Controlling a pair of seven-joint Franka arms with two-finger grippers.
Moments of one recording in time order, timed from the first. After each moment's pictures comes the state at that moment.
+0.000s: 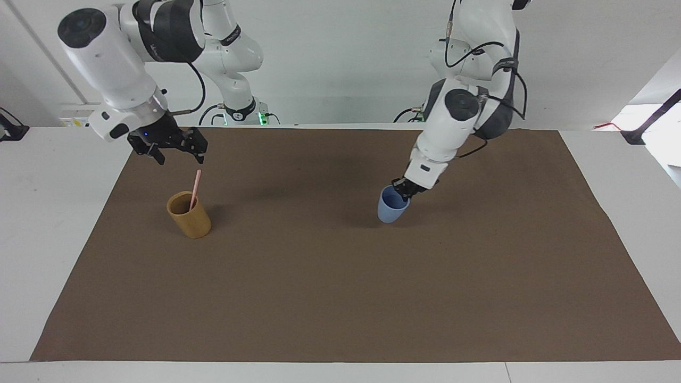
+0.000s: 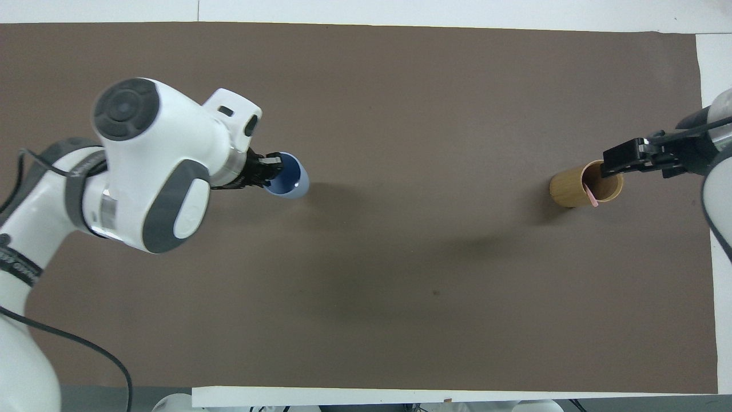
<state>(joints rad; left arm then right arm) -0.63 0.19 0.02 -1.87 -0.13 2.06 -0.72 0.03 0.00 -0.04 -1.78 0.03 1.68 0.00</state>
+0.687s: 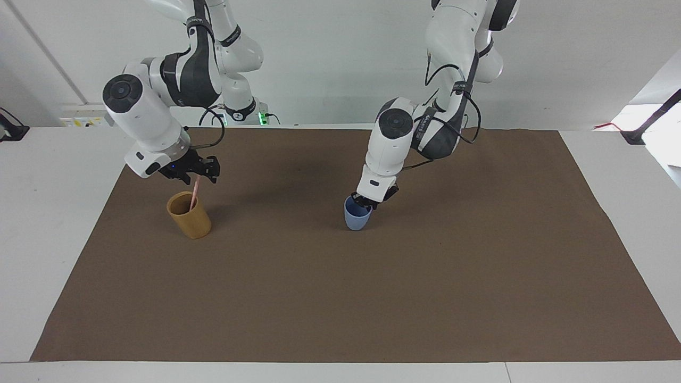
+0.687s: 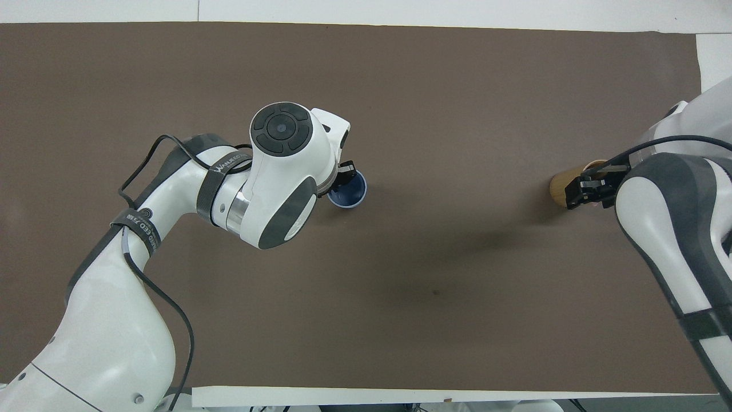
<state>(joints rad) -0.71 0.36 0.03 -1.75 -0.10 2.09 -0.89 0.03 -0.02 -0.03 -1.98 0.03 1.75 -0.03</state>
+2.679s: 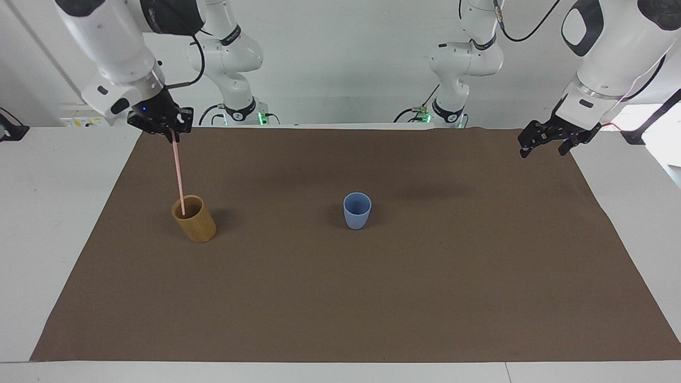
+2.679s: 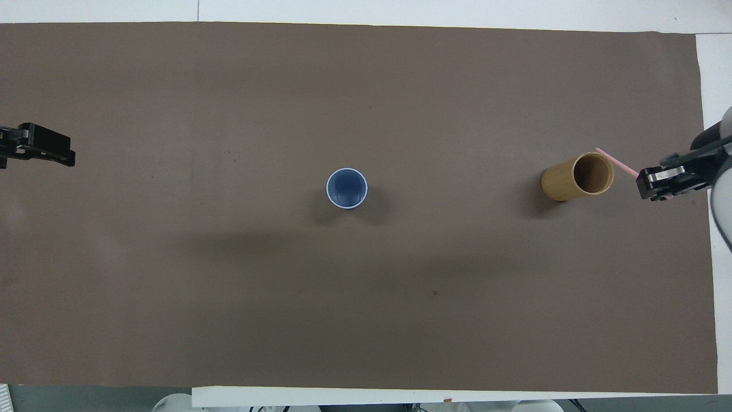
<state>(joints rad) -0.17 -0.03 0.06 -1.64 0.03 1.56 -0.04 0.03 -0.03 0.03 -1.51 0.02 1.34 -0.07</state>
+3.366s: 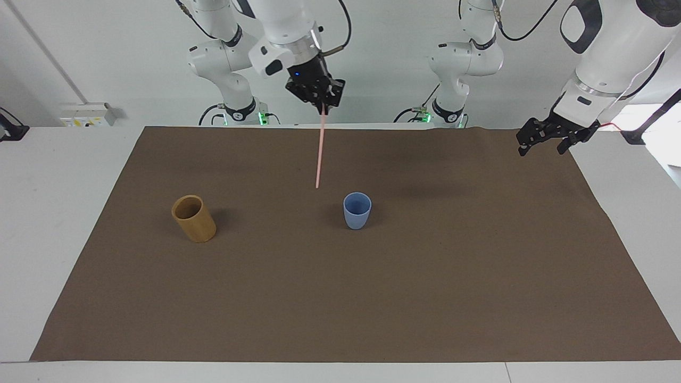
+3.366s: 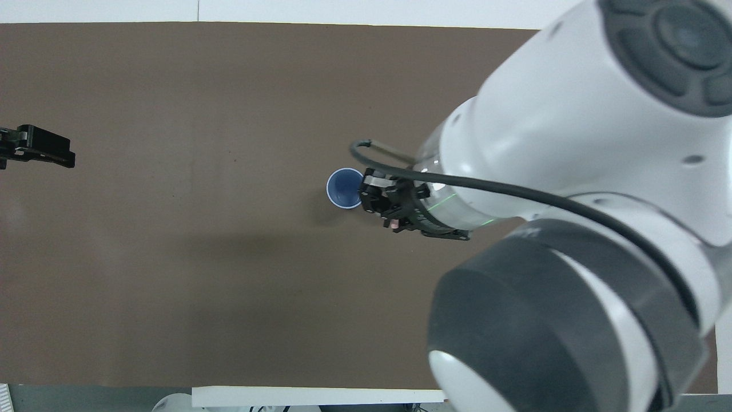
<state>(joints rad) -0.17 -0.04 0.06 -1.64 0.03 1.56 -0.04 0.45 0.12 0.11 -1.40 0.31 1.56 1.03</state>
